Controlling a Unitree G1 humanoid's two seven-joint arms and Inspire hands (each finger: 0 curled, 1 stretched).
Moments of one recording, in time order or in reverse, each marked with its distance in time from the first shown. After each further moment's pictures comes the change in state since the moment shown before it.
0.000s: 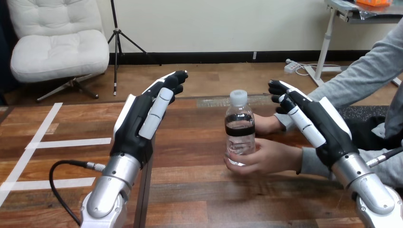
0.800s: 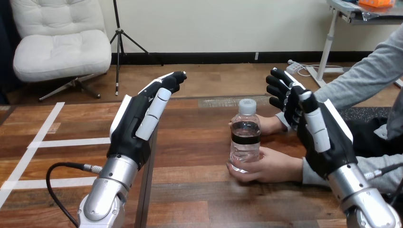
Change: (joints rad) left arm 0.022 -0.003 0.010 -0.033 -0.017 -0.003 -0.006; right arm 0.186 0.107 -0.058 -0.361 0.217 0.154 0.084
